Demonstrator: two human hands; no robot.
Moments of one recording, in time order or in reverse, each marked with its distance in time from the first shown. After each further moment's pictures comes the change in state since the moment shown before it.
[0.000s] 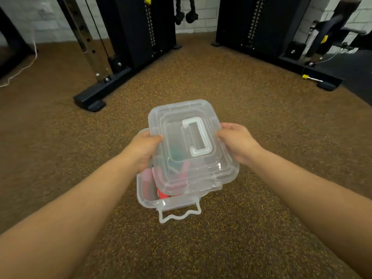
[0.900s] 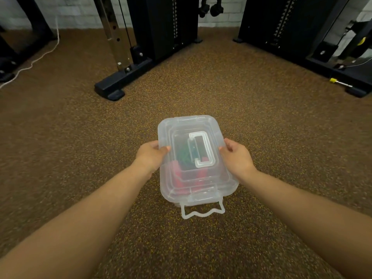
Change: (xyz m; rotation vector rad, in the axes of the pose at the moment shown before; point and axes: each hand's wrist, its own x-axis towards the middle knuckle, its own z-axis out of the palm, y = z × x) left_hand 0.009 -0.045 -0.058 0.223 0.149 -0.017; right_hand -0.001 0.051 0.067 -0.378 0.091 -0.096
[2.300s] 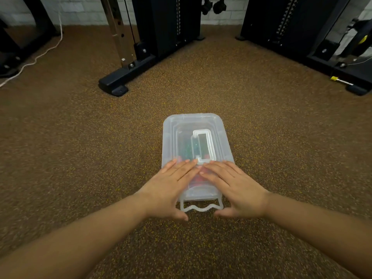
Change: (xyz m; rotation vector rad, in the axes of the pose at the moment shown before) left_hand -0.066 -0.060 -0.007 1.317 -0.439 0.924; right_hand -0.064 0.043 -0.011 -1.099 -0.410 -0.998
